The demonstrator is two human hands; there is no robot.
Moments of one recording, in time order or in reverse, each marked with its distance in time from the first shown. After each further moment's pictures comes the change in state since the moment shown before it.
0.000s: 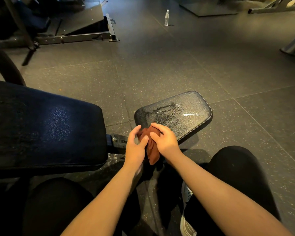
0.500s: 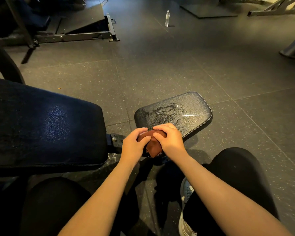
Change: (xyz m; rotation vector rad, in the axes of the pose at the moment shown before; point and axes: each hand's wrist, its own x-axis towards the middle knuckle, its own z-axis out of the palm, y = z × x) left_hand 0.014 0.012 -0.014 0.456 -0.123 0.190; right_hand -0.004 -0.005 -0.021 -0.139 0.075 -0.172
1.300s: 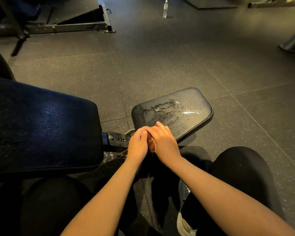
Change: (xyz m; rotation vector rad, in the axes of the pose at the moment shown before) left_hand 0.015 -0.016 0.038 -0.098 0.007 -0.157; right_hand -0.008 0.033 0.029 -0.517 -0.134 -0.262
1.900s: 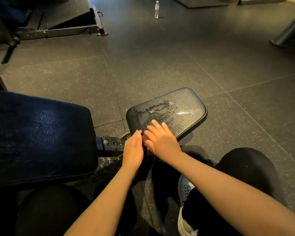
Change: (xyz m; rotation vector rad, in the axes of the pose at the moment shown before) left_hand 0.004 -0.012 0.005 0.101 -0.022 -0.064; right_hand 0.011 0.028 -0.001 -0.357 0.034 -0.199
